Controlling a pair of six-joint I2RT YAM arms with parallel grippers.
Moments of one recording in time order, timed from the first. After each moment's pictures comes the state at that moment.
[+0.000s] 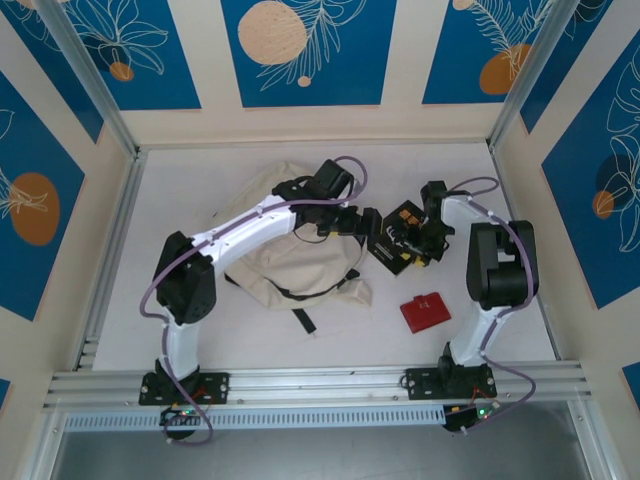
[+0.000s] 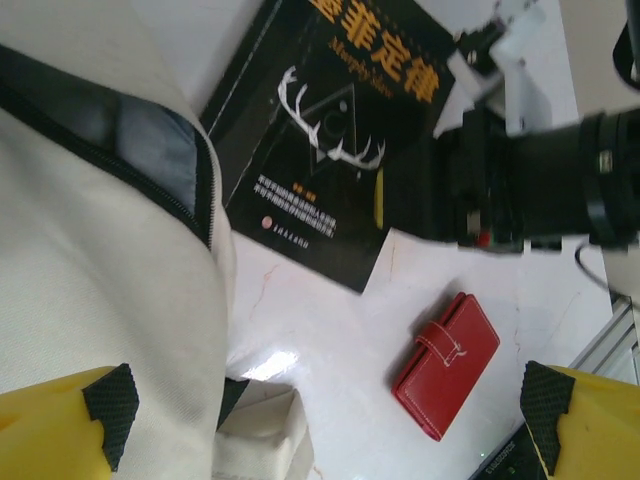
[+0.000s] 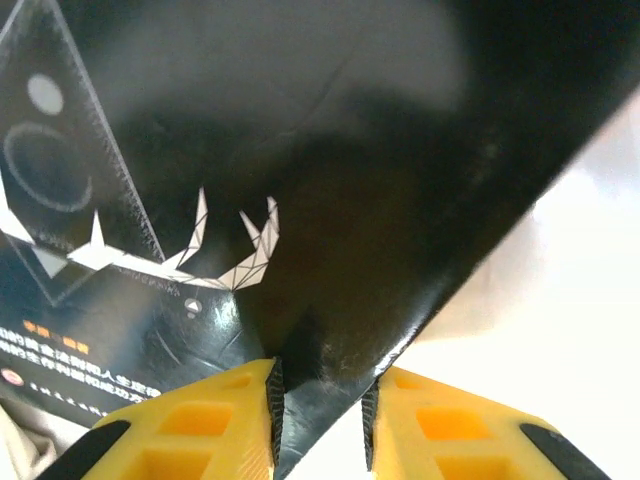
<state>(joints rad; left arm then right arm) -0.81 1.98 1.78 -0.71 0.25 -0.63 0.06 1.80 1.14 -0.92 -0.21 0.54</state>
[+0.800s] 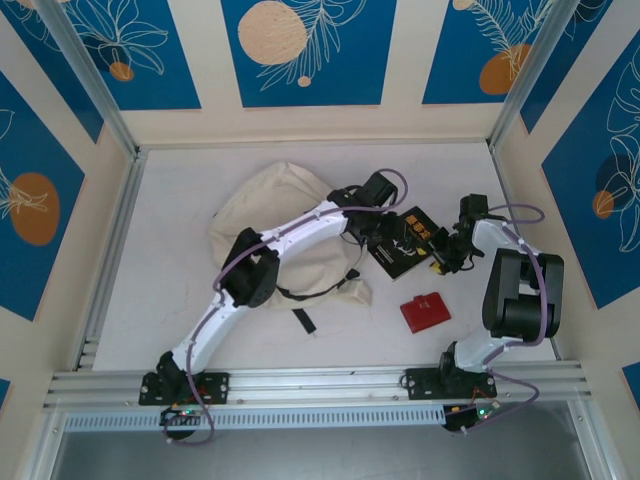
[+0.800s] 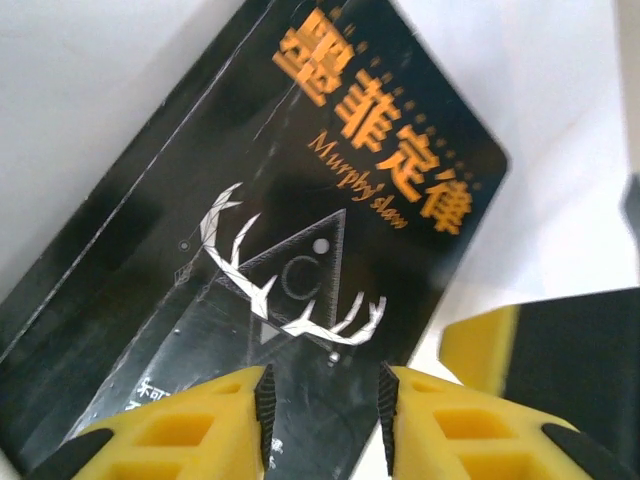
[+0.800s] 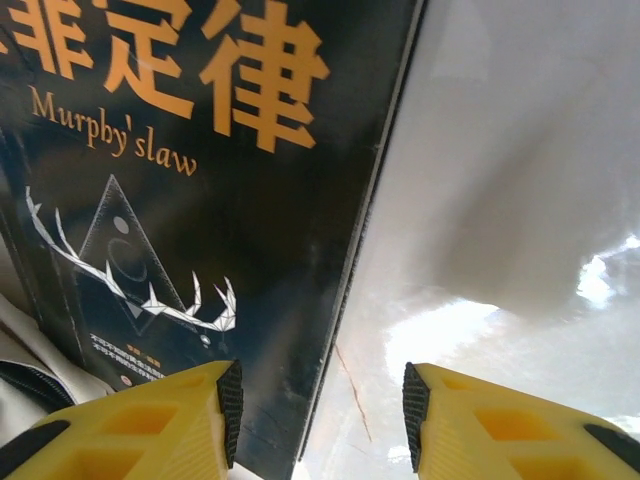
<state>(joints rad) -0.89 2.49 2.26 -0.70 0.23 -0.75 -0.17 1.60 0.93 -0.70 -0.39 0.67</state>
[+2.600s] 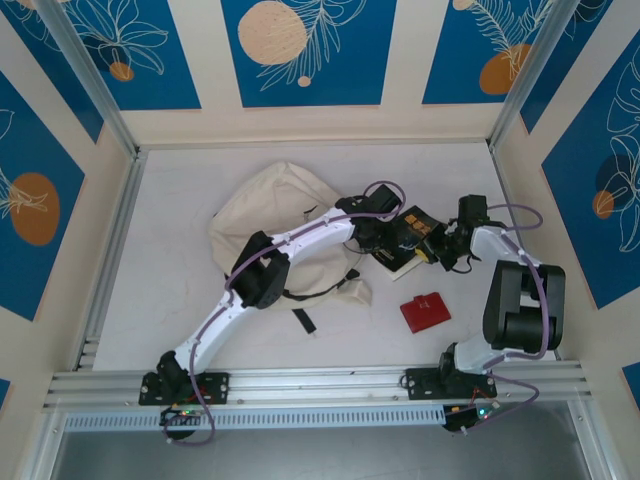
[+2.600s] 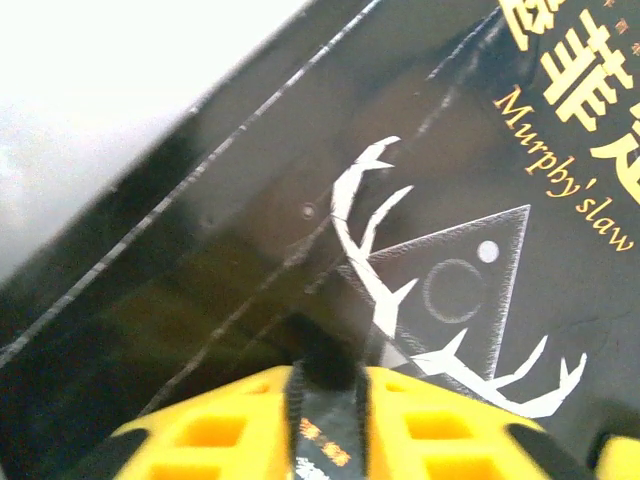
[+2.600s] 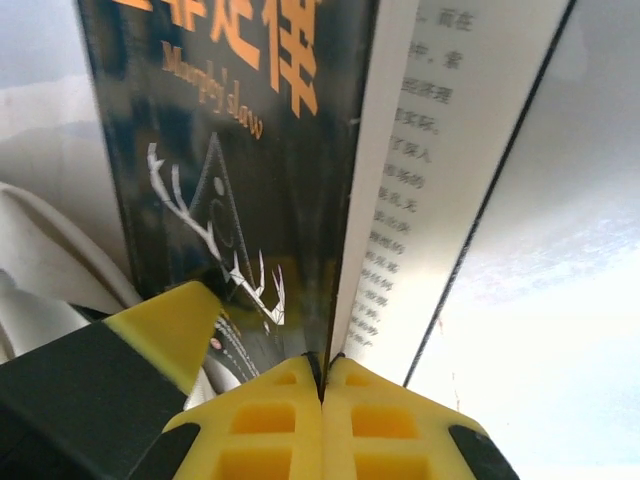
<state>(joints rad) -0.90 2.56 2.32 -0.78 0.17 -0.89 -0.14 1.50 0.87 -0.59 -0.48 0.72</state>
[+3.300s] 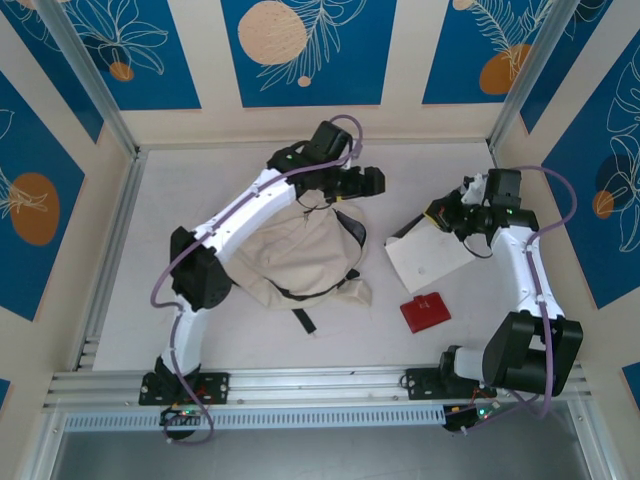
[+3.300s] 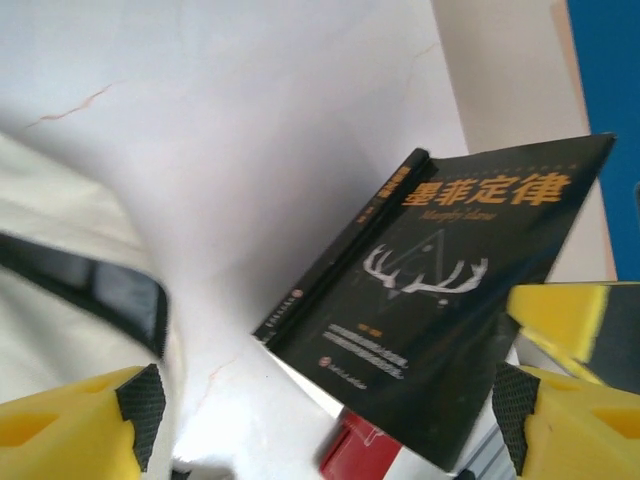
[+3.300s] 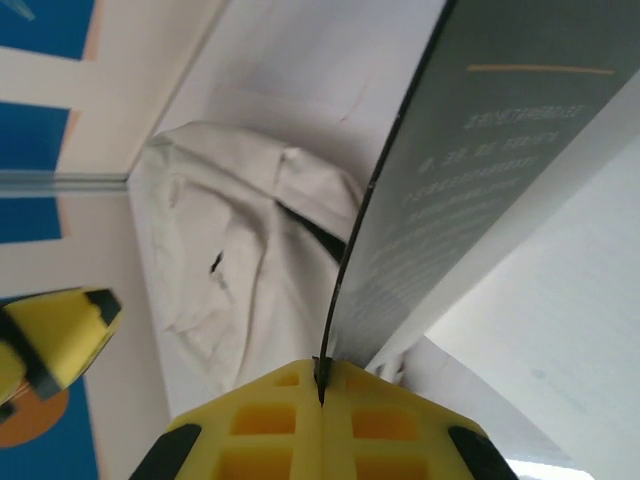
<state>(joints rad) -0.73 2.09 2.15 -0.85 0.28 -0.66 -0.18 1.28 1.08 -0.71 -0.70 0.59</state>
